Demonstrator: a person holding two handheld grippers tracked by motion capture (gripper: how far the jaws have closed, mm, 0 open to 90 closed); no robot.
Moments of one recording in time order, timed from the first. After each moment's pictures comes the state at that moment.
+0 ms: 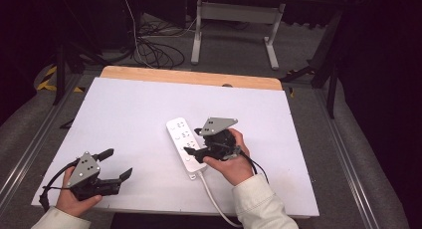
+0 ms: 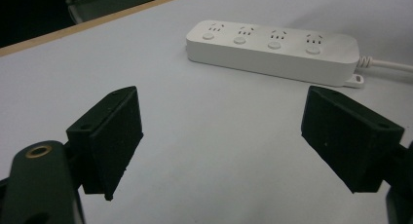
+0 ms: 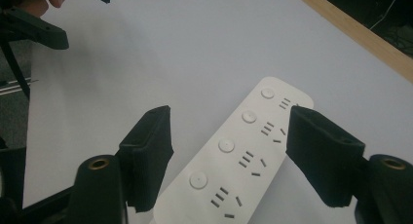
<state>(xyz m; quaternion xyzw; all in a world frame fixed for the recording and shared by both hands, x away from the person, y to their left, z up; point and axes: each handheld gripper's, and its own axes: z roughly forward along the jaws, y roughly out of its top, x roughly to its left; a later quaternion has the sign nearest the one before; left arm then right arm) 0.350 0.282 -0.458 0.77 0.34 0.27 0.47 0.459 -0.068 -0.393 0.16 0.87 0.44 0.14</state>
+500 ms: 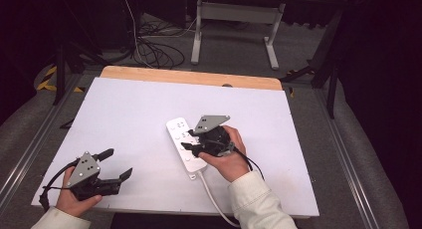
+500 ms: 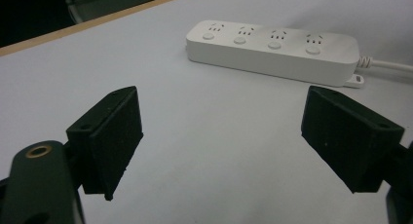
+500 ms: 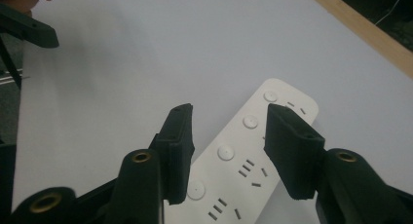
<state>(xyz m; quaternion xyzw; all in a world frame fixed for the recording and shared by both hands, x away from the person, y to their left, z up) 0.350 0.282 -0.458 0.77 0.34 0.27 0.47 0.466 -0.055 -0.392 0.15 0.88 0.42 0.14</state>
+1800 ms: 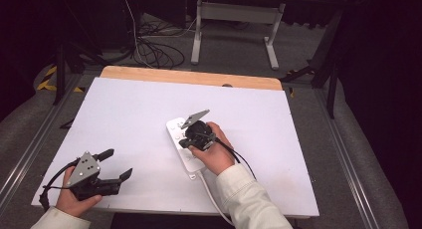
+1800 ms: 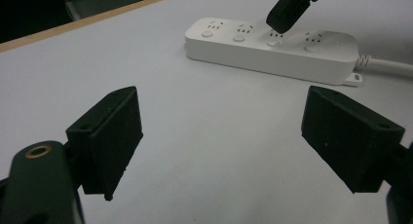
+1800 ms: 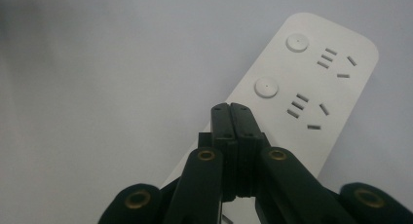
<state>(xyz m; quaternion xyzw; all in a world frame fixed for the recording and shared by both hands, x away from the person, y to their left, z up) 0.350 0.282 -0.458 0.77 0.35 0.26 0.47 0.505 -0.023 -0.435 0.20 0.92 0.34 0.06</state>
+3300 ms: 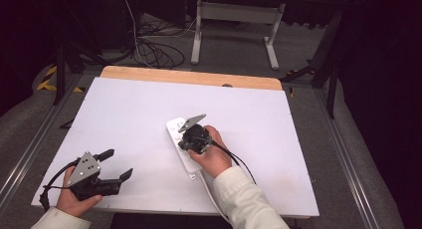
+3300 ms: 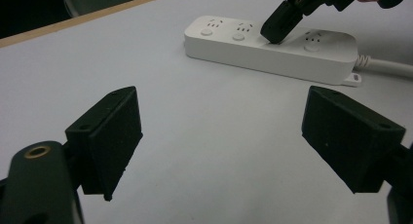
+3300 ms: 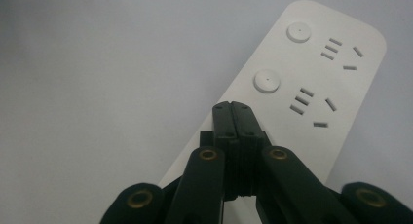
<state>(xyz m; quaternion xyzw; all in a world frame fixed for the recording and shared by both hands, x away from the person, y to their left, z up) 0.351 0.281 -0.458 0.77 0.35 0.26 0.47 0.502 -0.017 -0.449 0.21 0.92 0.33 0.08</state>
